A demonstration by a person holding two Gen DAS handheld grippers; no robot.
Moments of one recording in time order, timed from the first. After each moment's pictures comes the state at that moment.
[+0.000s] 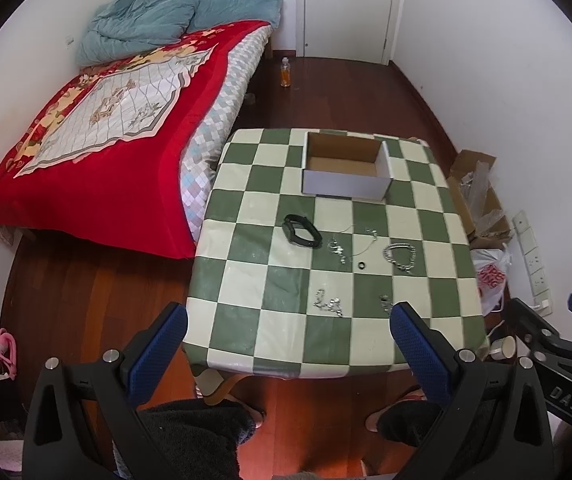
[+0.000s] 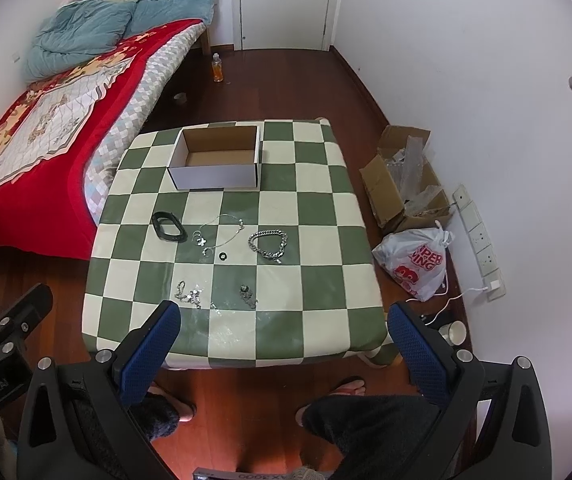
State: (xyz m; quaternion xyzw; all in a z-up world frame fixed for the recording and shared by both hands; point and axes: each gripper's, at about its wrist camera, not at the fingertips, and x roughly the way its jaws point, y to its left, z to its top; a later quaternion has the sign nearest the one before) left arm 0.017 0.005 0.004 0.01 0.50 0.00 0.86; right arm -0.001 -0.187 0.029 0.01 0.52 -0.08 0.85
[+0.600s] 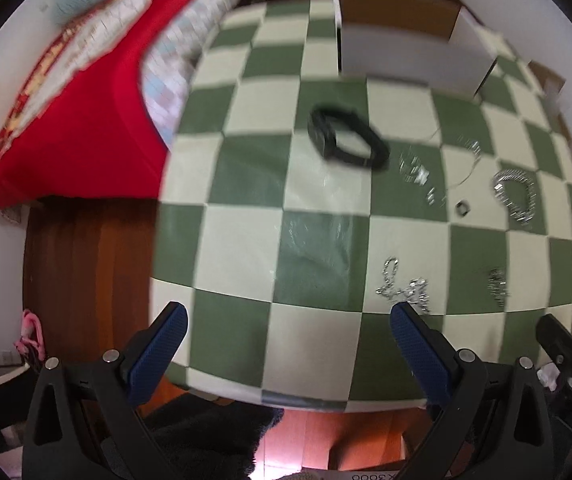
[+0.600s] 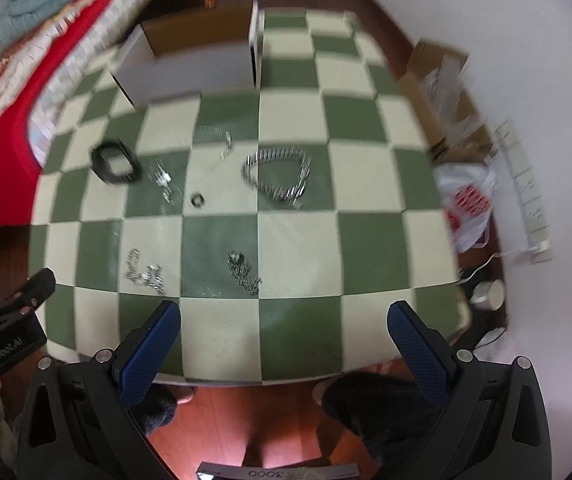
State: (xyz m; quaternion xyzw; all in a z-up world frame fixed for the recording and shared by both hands) left arm 0.111 0.007 -0.198 0.06 0.64 0.05 0.76; right arm 0.085 -0.195 -0.171 0.04 0.64 -0.07 0.76
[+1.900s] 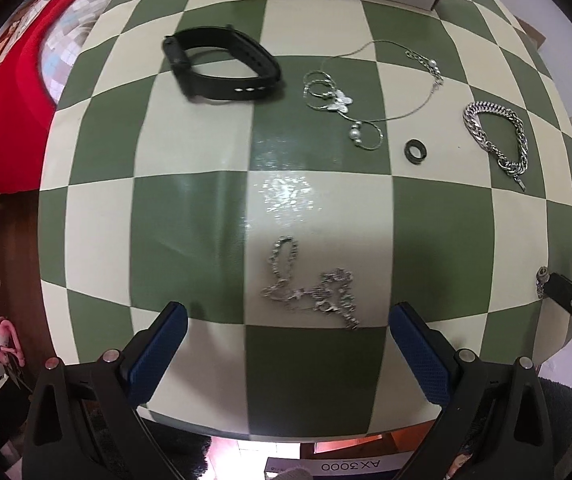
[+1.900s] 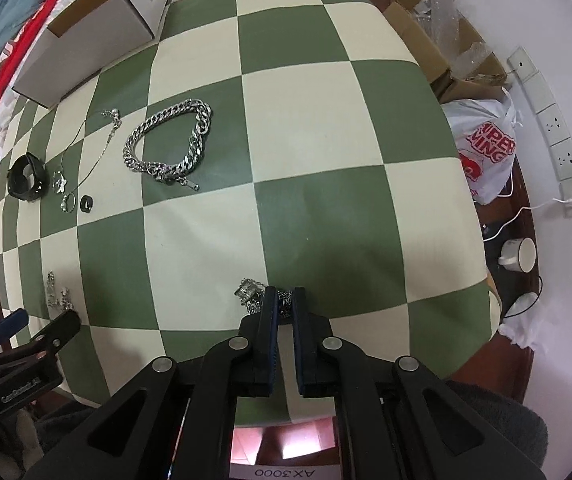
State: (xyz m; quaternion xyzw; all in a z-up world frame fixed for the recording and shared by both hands) left arm 0.112 -0.058 -0.265 0.05 0.69 -0.02 0.72; right arm 0.090 -0.287 -0.265 0.11 0.69 -0.08 0.71
